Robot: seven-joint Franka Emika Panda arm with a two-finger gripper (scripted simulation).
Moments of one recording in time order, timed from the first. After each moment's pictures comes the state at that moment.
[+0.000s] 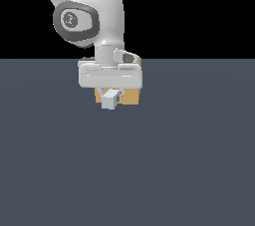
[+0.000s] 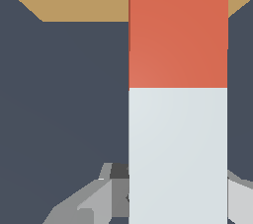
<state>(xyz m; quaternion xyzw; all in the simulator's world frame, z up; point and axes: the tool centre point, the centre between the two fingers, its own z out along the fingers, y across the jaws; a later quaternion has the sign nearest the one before) -0.052 0.100 0.067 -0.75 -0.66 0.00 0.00</state>
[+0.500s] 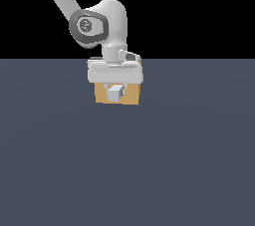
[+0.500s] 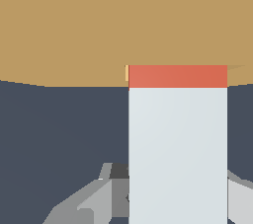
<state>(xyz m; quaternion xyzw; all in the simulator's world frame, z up) -0.044 0.168 0.068 -0.75 -0.66 0.00 0.00</state>
